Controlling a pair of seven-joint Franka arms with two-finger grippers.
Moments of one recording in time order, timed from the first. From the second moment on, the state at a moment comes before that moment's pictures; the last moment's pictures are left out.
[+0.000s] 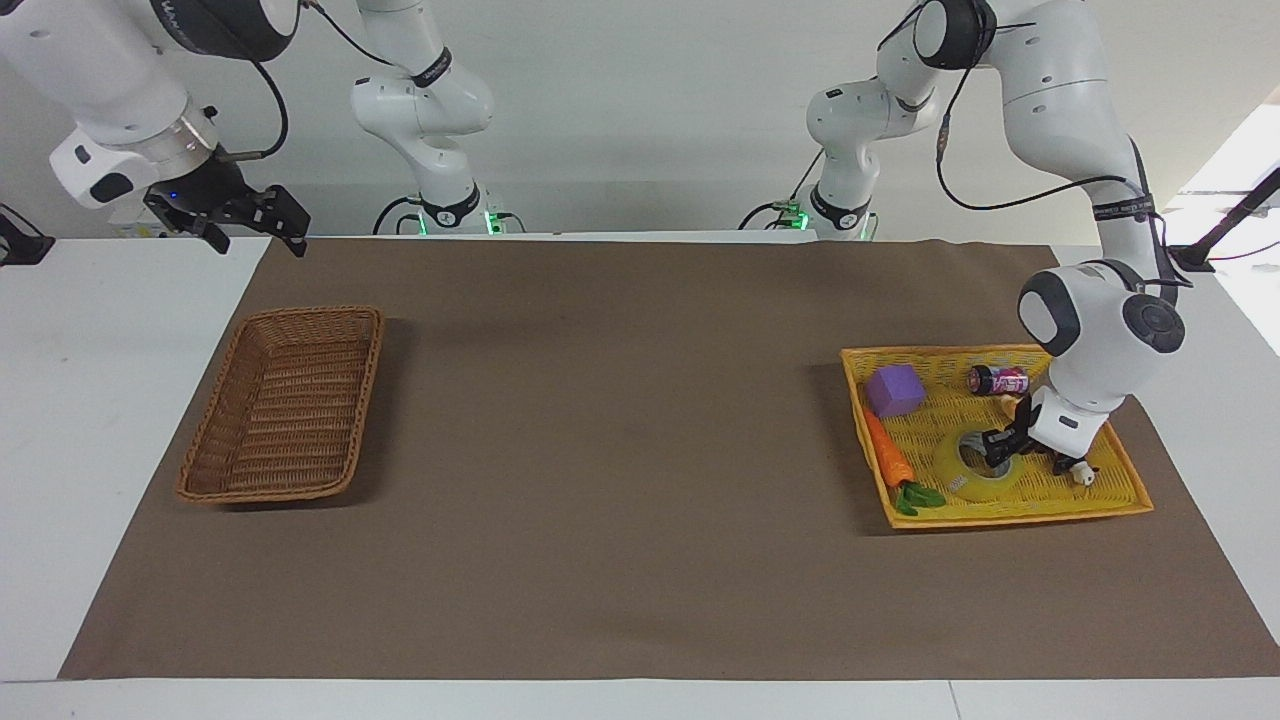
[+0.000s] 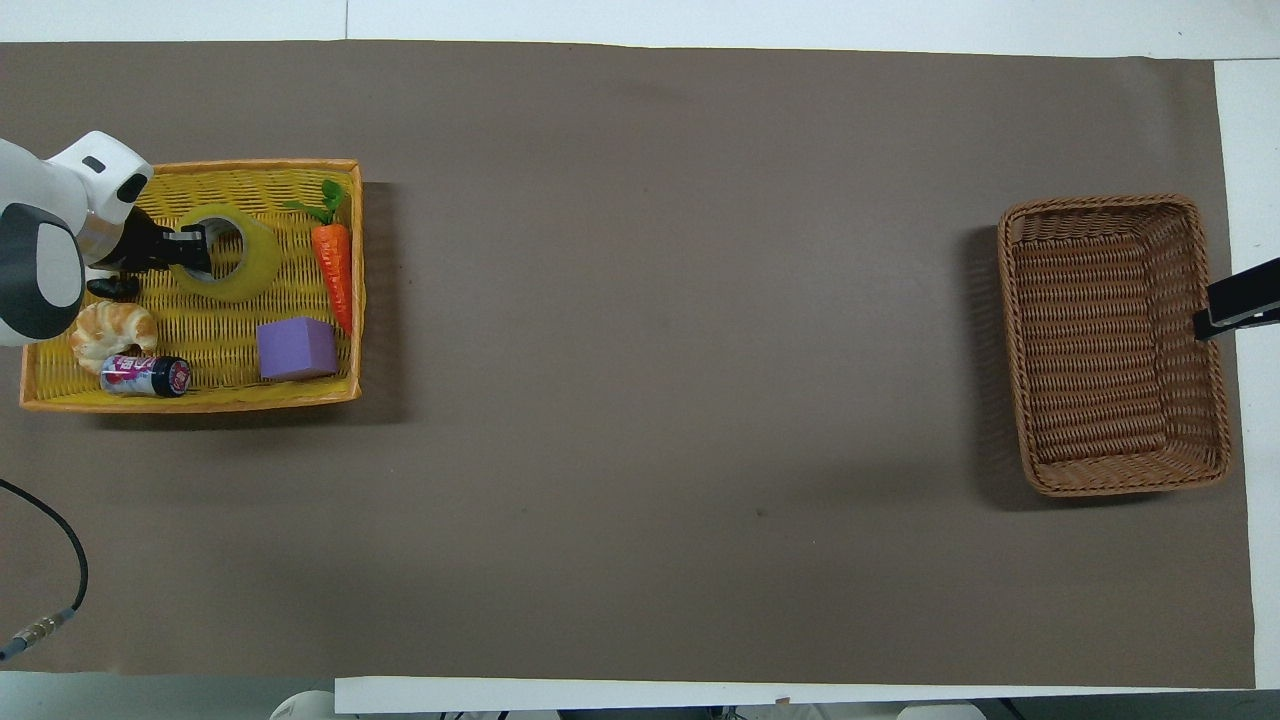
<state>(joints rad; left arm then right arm) 0.12 0.39 -0.07 -1.84 0.02 2.23 -0.02 0.02 -0.01 -0.16 -1.55 -0.02 1.37 -0.07</state>
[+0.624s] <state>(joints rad) -0.09 0.30 -0.09 -1.54 -0.15 1.79 -0.29 0.02 -0.01 -0.16 -1.55 -0.02 1.37 -0.07</state>
